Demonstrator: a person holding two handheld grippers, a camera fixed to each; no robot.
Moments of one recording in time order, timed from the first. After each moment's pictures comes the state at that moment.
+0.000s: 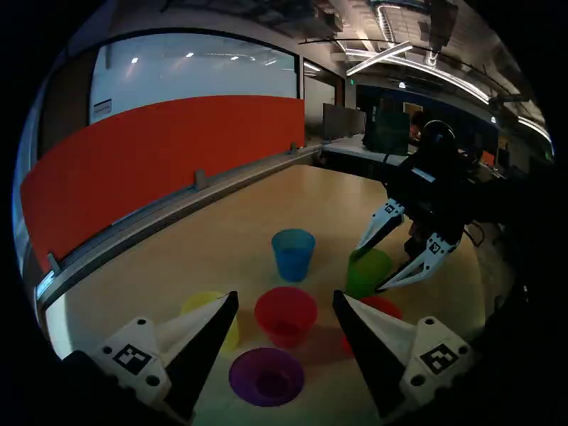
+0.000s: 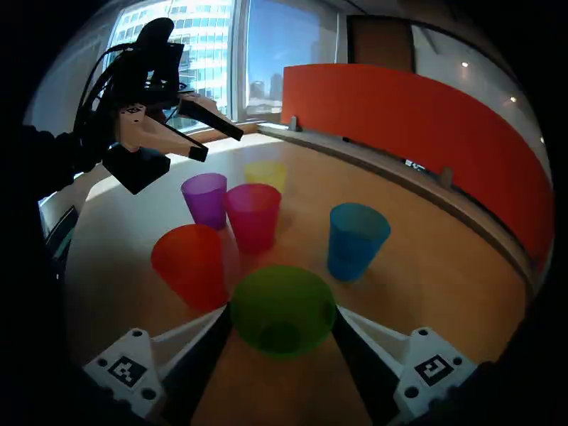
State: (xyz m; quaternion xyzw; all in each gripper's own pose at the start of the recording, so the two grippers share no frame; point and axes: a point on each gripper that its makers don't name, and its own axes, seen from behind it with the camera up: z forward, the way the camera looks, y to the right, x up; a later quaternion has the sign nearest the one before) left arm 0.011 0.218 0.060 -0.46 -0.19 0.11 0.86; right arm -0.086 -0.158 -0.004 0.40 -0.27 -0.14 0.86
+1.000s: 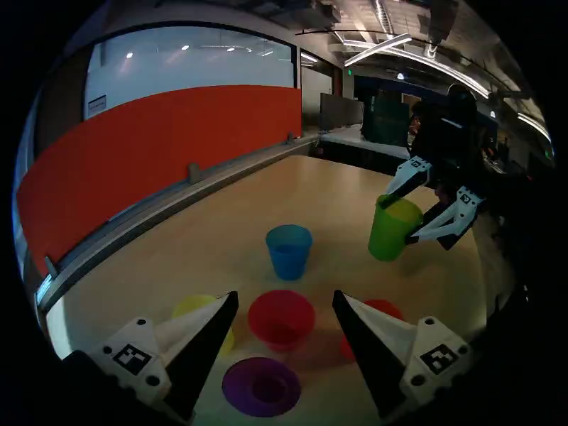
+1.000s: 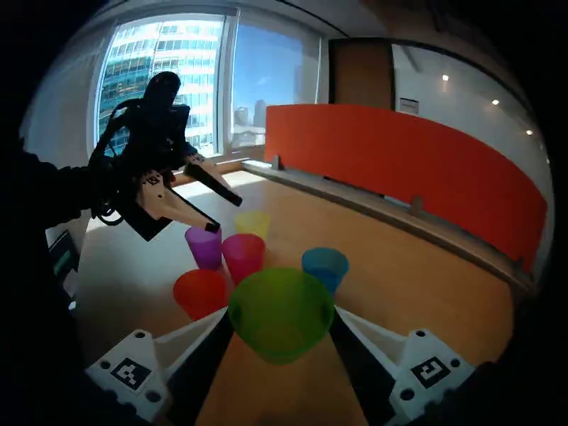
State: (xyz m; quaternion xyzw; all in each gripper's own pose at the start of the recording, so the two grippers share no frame) left arm 0.002 0.238 0.064 -0.46 -0.21 0.13 0.85; right arm 0.002 -0.129 -0.013 0.37 -0.20 -0.10 0.90
